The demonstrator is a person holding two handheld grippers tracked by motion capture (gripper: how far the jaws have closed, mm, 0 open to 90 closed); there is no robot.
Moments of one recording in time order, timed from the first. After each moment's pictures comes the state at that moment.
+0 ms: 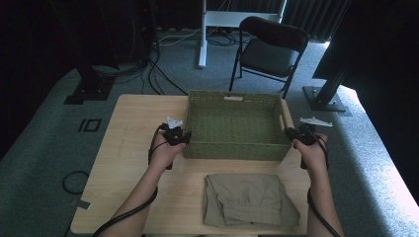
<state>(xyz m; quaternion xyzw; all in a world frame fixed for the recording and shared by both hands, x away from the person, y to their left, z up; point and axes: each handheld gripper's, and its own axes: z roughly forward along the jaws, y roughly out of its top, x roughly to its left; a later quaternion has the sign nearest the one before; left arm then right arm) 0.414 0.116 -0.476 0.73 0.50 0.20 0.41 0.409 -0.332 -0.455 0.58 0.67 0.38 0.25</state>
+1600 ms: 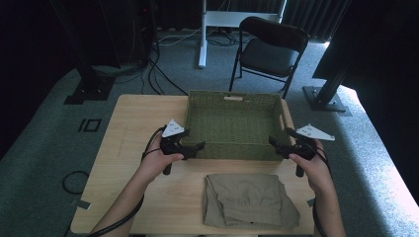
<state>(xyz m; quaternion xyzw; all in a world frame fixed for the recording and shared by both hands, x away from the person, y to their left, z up) 0.365 0.113 -0.433 0.77 0.36 0.15 0.50 0.351 -0.297 -0.427 0.45 0.70 0.49 0.26</state>
